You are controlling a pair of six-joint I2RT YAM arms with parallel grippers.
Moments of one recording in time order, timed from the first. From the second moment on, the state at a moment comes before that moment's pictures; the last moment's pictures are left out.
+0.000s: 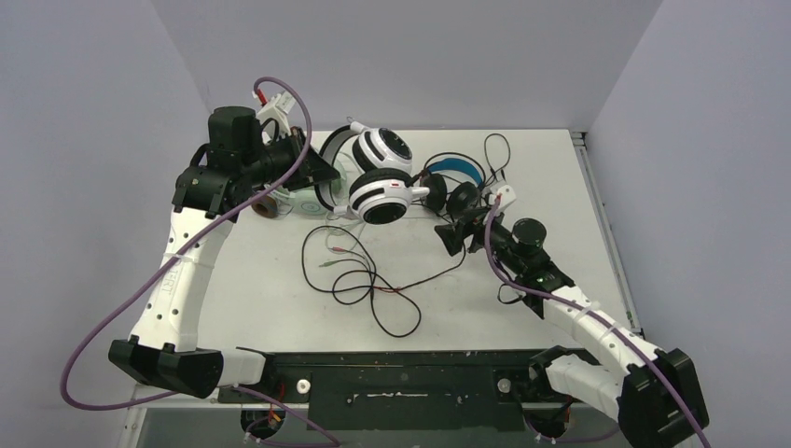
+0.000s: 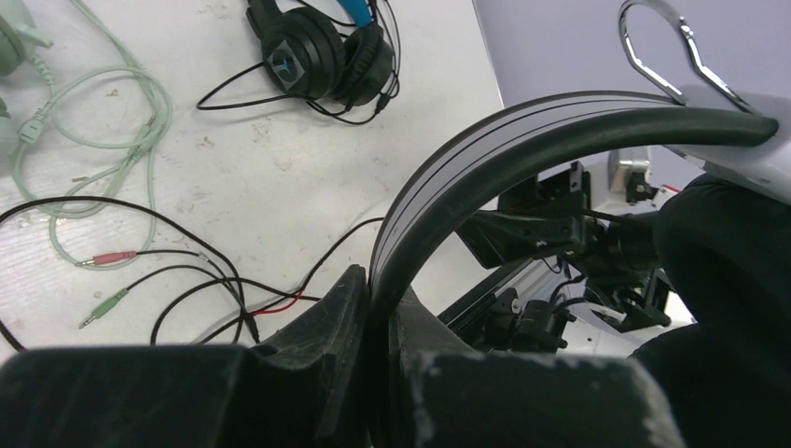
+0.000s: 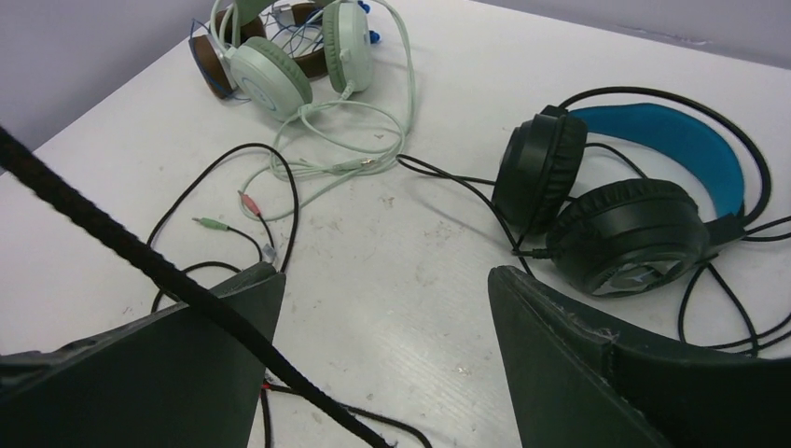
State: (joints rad) left arm -0.23 1.33 1.65 -0.83 0.53 -0.52; right arm 0.43 0.97 0.52 0.35 -0.26 0.16
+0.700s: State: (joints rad) left arm -0.25 1.26 1.26 -0.27 0.70 -0.99; right arm 0.71 1.49 0.71 0.66 -0.30 0.22
